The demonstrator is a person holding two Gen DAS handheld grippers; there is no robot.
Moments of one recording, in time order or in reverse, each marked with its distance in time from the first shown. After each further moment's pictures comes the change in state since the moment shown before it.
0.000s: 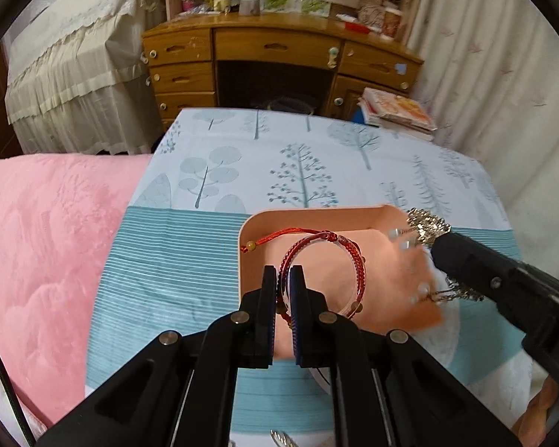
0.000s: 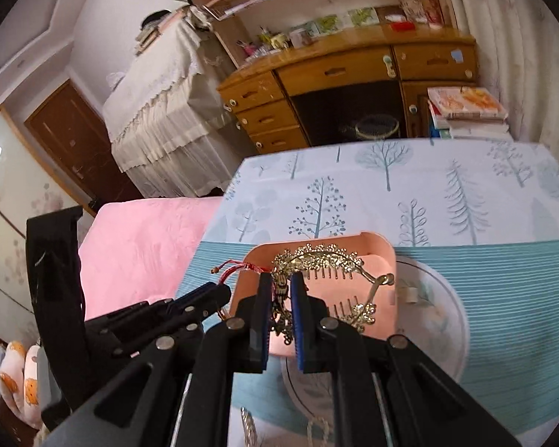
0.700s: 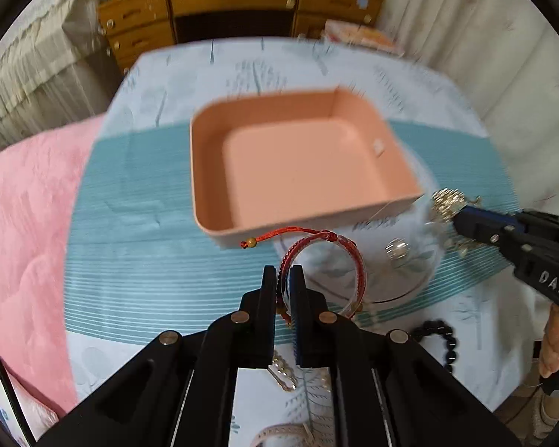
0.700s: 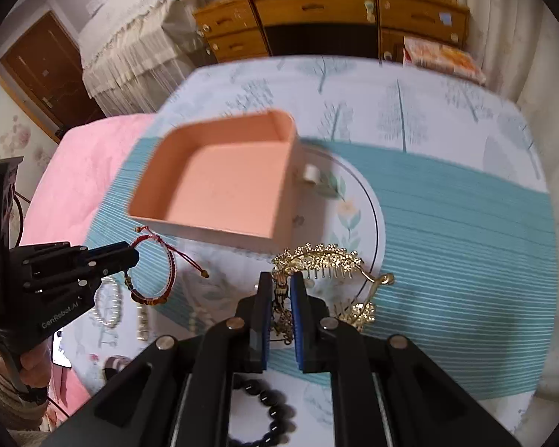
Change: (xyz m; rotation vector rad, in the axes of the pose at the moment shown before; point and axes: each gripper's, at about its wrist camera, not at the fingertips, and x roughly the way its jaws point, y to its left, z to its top) left arm -0.019 -0.033 -0.064 0.132 0.174 -0.082; right arm -0.041 -0.050 -0.061 -0.132 0.213 -0.132
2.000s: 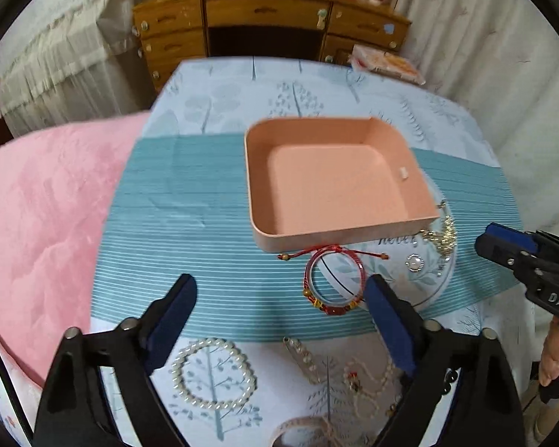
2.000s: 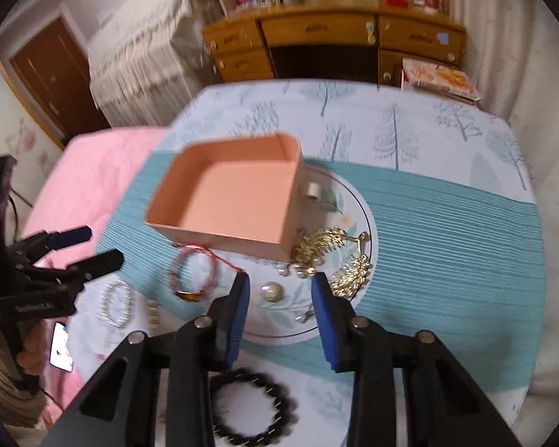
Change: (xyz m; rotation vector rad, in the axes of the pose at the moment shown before) left arm -0.010 0.036 -0.007 -0.097 -0.025 0.044; right arm 0.011 -0.007 -0.005 -0.029 -0.018 -0.022
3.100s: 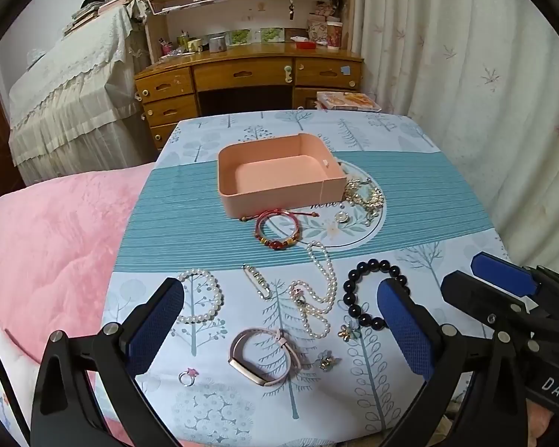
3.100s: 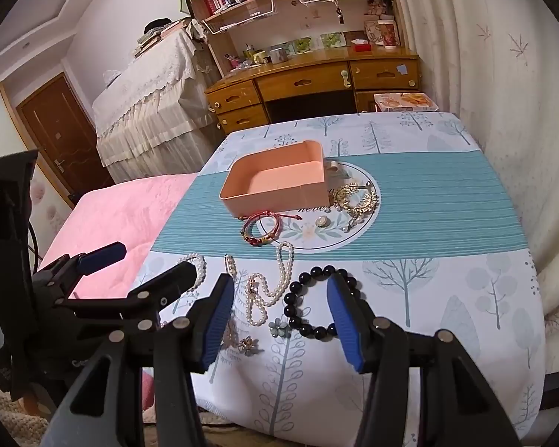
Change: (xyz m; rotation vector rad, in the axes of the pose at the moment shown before) left arm -0.114 -0.063 -0.134 0.126 -0.284 0.024; right arm -0.123 0.079 -0.147 0.145 -0.308 -0.005
